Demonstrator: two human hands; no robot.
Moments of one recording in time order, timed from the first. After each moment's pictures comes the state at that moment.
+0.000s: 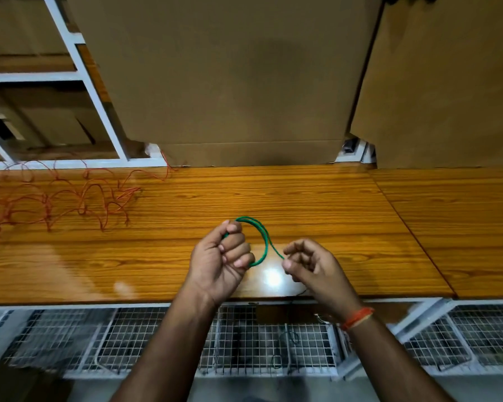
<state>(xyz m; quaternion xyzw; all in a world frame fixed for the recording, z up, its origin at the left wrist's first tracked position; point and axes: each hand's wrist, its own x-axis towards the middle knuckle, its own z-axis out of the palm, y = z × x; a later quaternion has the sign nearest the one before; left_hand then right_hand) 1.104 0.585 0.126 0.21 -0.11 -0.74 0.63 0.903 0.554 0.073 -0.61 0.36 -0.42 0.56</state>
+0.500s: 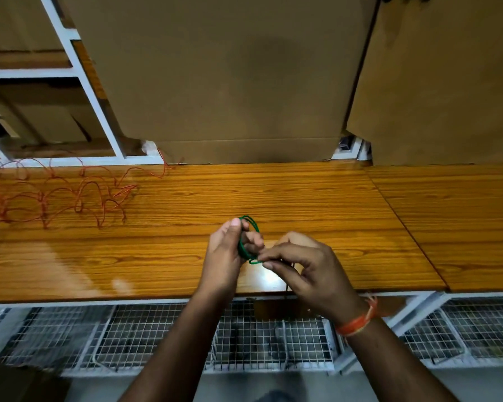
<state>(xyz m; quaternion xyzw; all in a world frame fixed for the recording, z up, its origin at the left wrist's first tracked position) 1.081 0.589 0.114 0.39 -0.35 -0.53 0.67 0.911 0.579 0.120 -0.83 0.27 -0.42 0.26</state>
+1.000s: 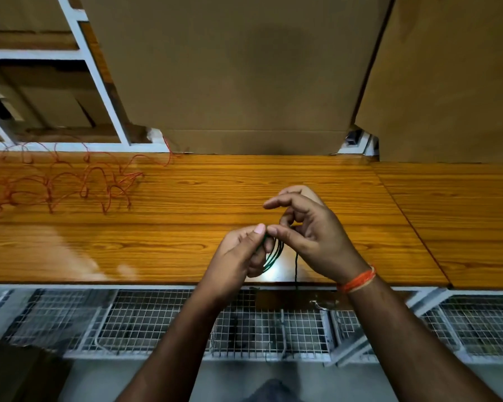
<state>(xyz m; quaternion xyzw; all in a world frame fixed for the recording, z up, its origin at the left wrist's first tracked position) 1.087 0.615 0.115 0.38 -0.47 -0.56 0.56 0.924 0.554 0.147 -0.78 0.27 -0.41 0.38</state>
